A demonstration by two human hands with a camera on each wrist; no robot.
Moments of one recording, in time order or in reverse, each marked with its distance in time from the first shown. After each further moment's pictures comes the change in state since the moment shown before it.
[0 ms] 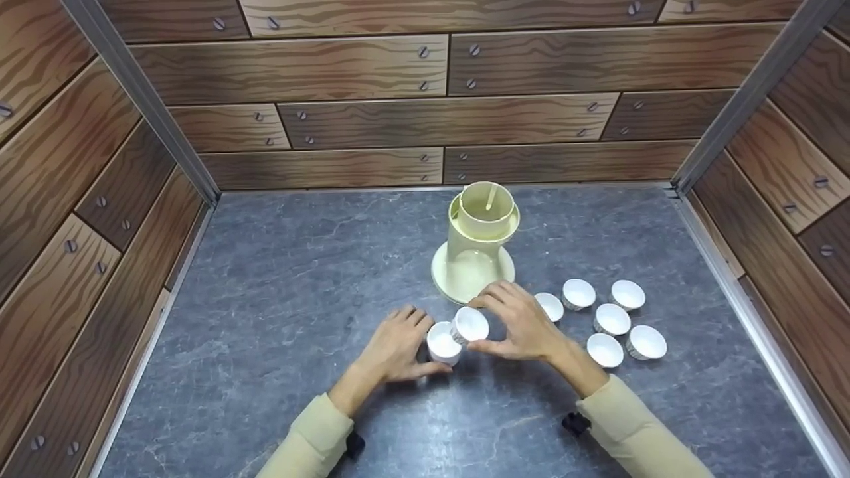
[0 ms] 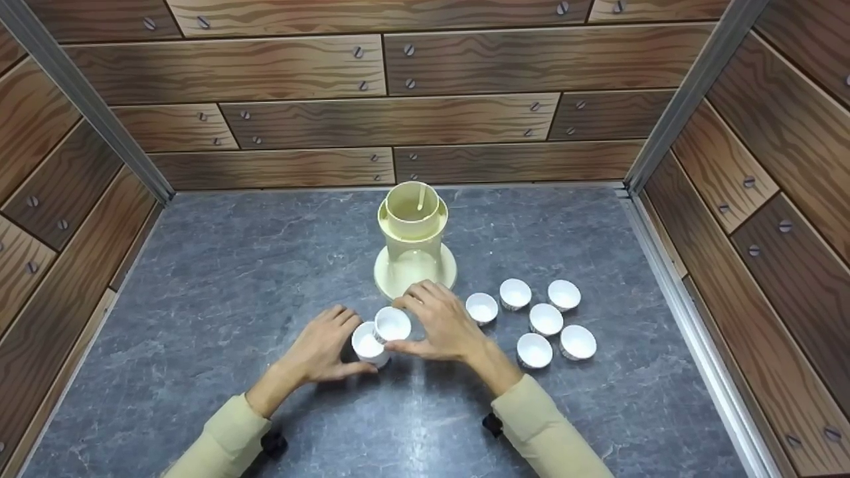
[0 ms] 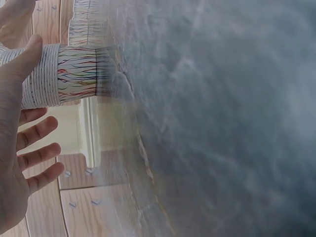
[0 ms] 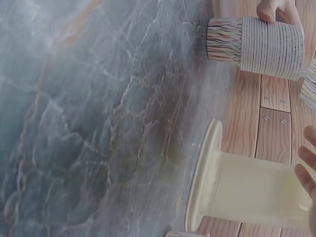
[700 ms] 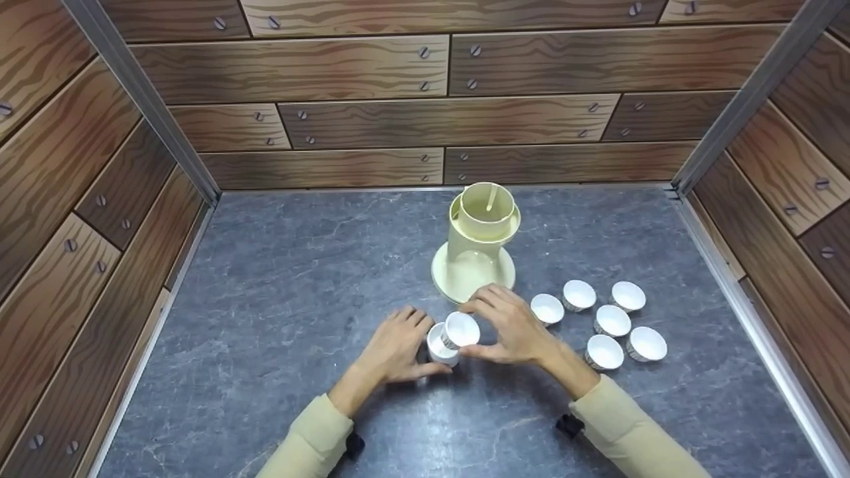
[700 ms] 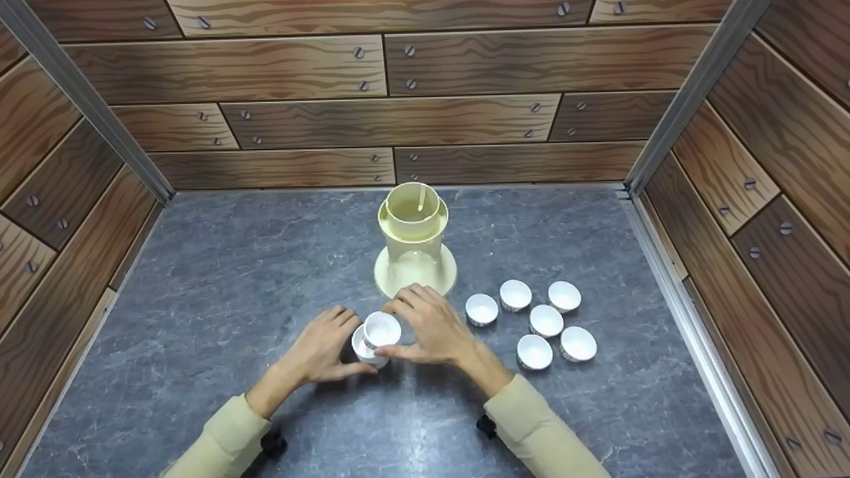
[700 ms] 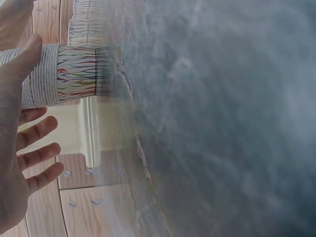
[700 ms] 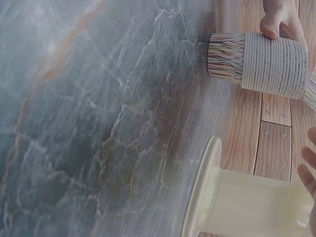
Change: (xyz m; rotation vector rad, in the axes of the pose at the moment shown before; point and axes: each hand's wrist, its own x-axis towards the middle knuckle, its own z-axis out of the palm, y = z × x) left_hand 0.000 0.000 0.001 0.004 0.021 0.002; right_hand 0.008 -0.009 0.009 0.011 0.015 -0.052
